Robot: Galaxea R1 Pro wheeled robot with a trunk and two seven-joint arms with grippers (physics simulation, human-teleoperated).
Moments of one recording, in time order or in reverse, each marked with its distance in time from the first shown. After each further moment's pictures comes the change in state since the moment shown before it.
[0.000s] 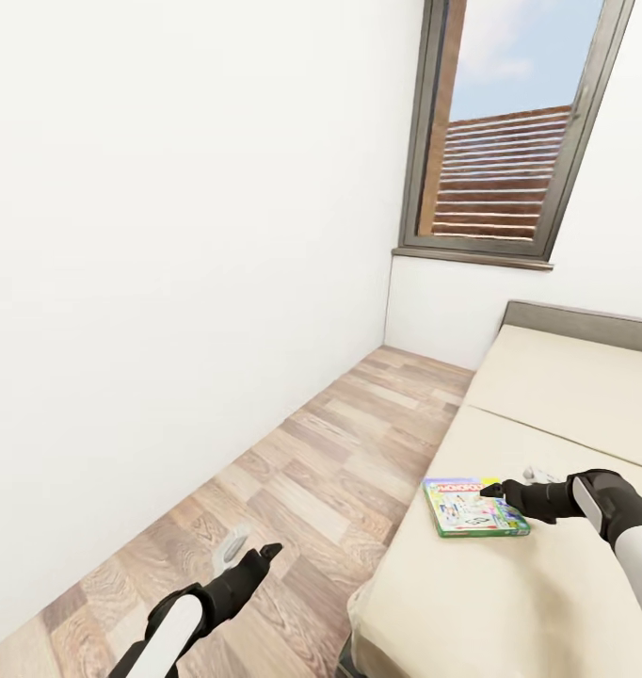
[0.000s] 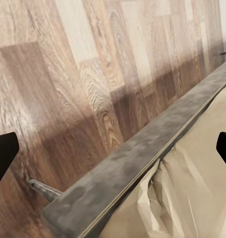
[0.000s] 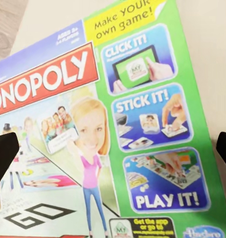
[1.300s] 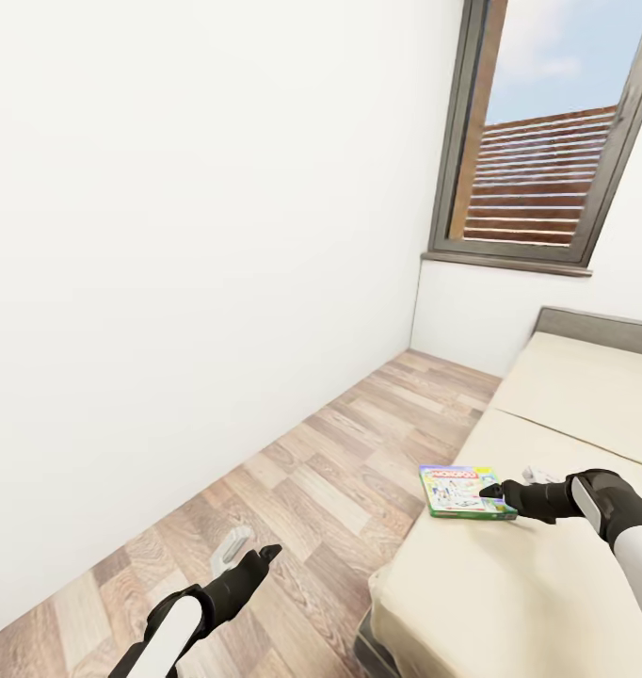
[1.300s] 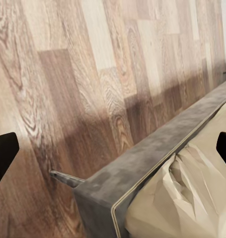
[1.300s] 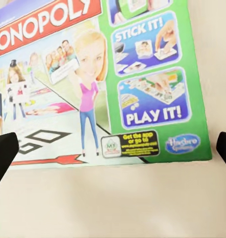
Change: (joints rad) left arm 0.003 0.000 0.004 0.000 -0.007 0.001 0.000; right arm 0.000 0.002 0.005 0.000 0.004 -0.002 0.001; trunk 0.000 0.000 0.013
